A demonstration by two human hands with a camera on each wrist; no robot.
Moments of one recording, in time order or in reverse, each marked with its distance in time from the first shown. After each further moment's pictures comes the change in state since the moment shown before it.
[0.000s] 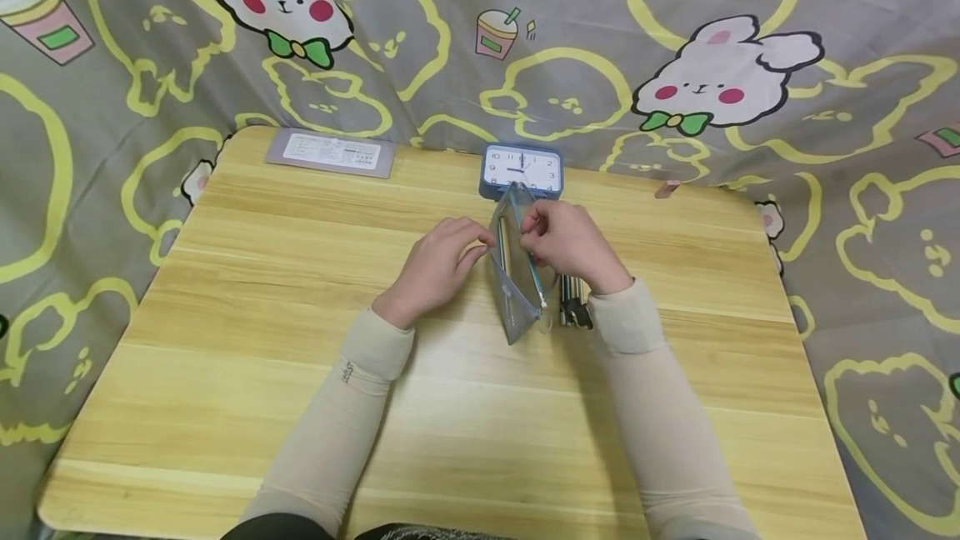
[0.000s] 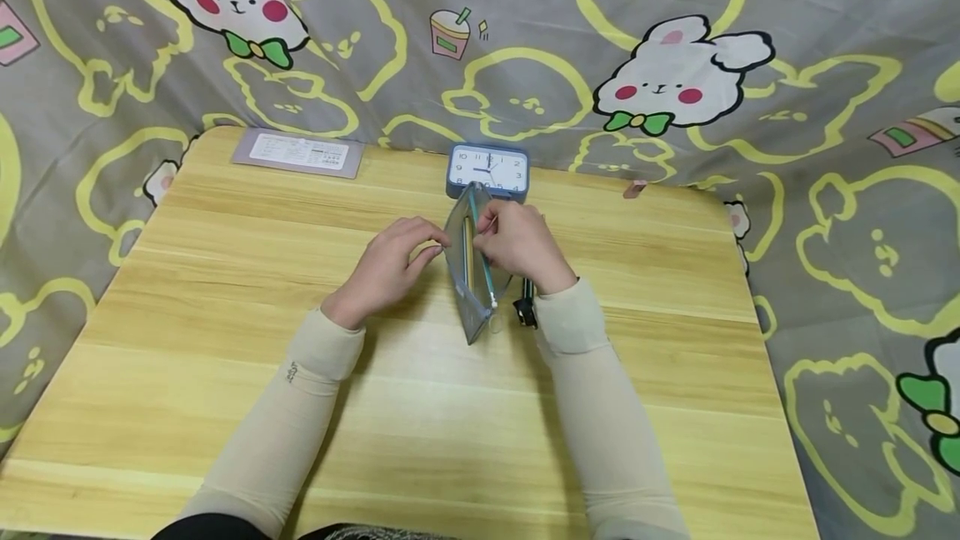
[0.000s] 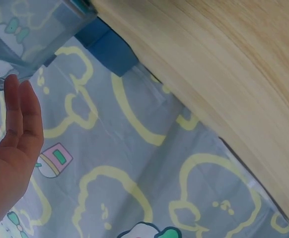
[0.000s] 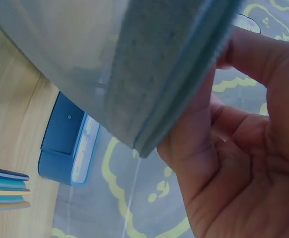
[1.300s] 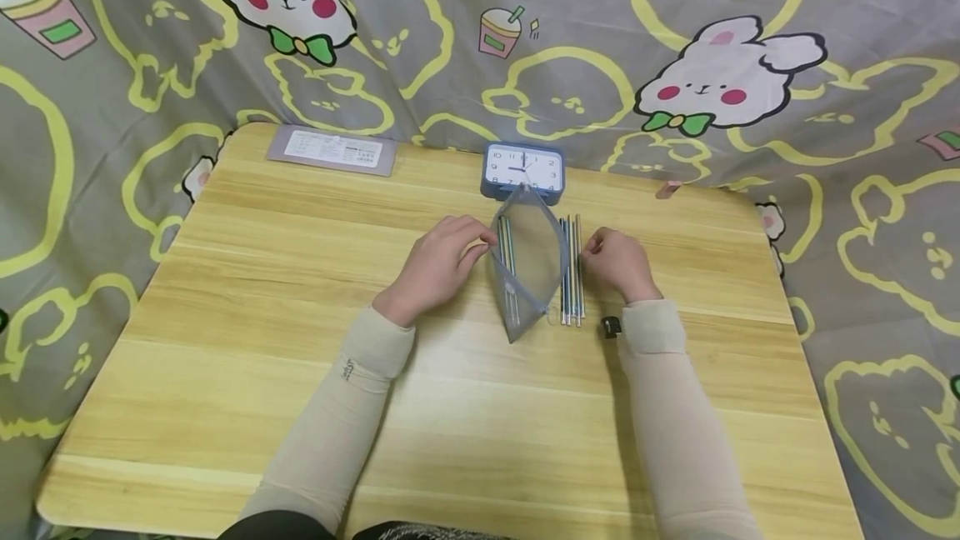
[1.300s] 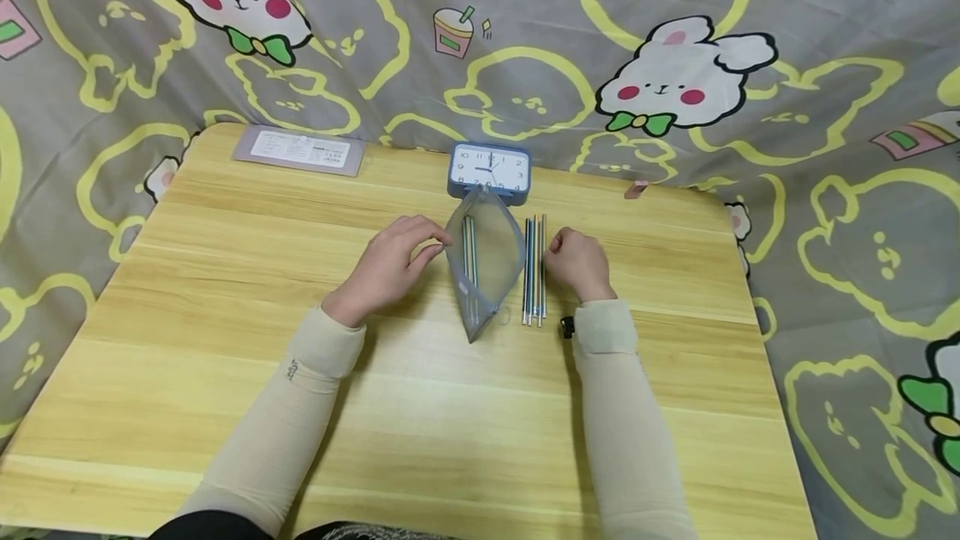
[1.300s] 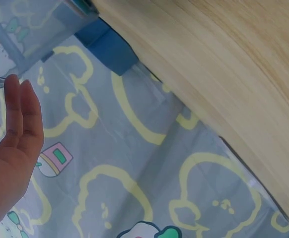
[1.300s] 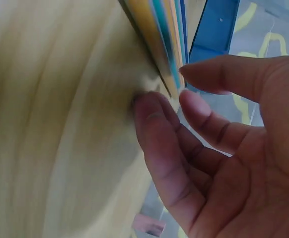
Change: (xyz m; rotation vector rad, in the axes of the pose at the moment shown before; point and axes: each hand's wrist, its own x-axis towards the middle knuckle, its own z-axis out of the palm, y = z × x) left_hand -0.001 0.001 -0.002 0.011 0.000 0.001; right_hand -0.001 0.120 0.005 -0.189 0.147 0.178
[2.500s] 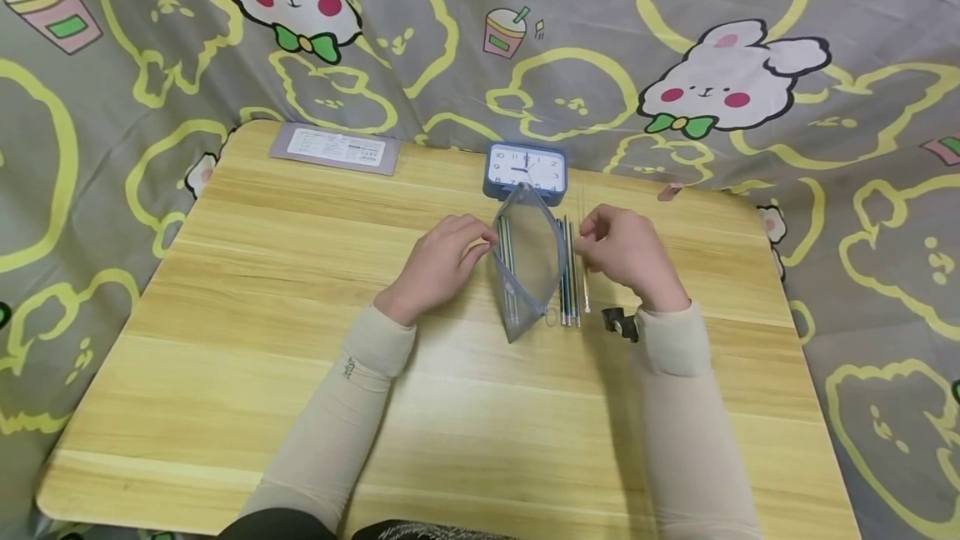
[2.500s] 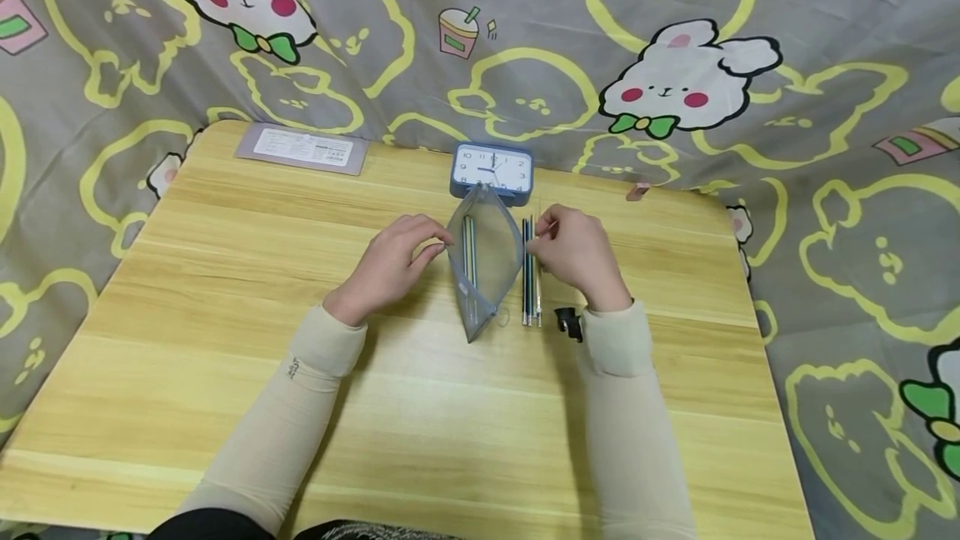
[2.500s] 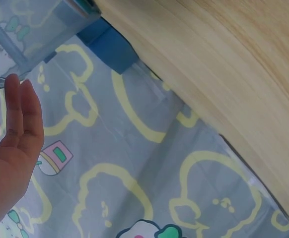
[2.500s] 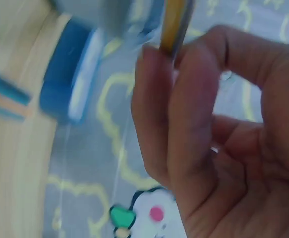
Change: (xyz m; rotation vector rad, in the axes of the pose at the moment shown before) left_hand 0.000 -0.003 0.000 0.009 0.004 -0.007; right_hand -0.041 -0.067 -0.055 0.188 -0.031 -0.075
